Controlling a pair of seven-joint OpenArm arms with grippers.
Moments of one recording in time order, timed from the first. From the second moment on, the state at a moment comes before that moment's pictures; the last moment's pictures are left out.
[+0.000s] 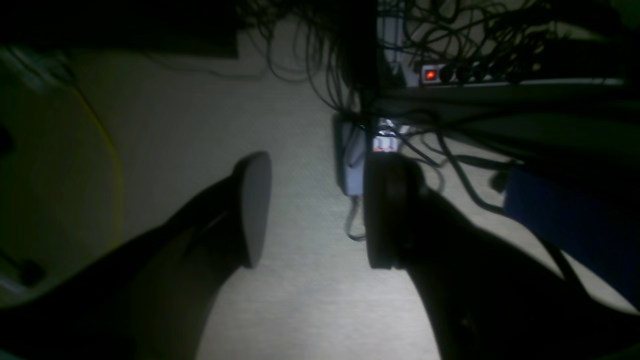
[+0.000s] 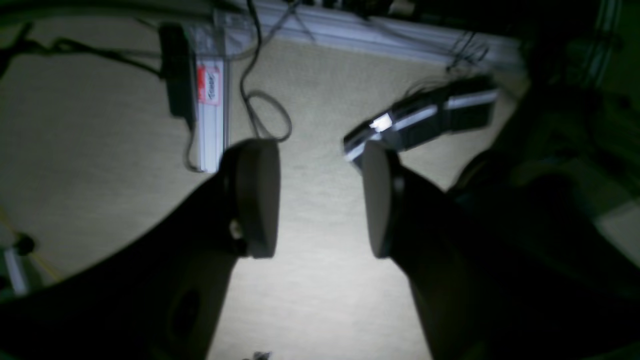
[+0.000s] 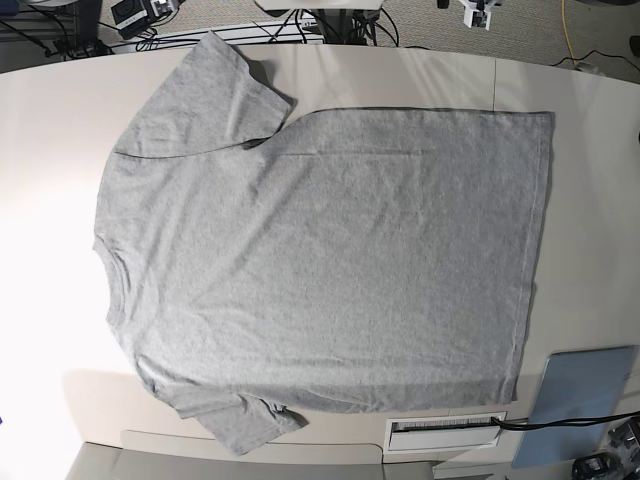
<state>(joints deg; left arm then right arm) 46.2 -0.5 -16.4 82.2 2.7 -19.8 12.0 -45.9 14.3 12.0 68.6 -3.8 21.6 -6.2</state>
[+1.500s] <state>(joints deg) 32.6 -32.3 -12.7 93.6 26.2 -38.2 -1.8 -64.8 26.3 12.1 127.2 -19.5 14.2 -20.4</state>
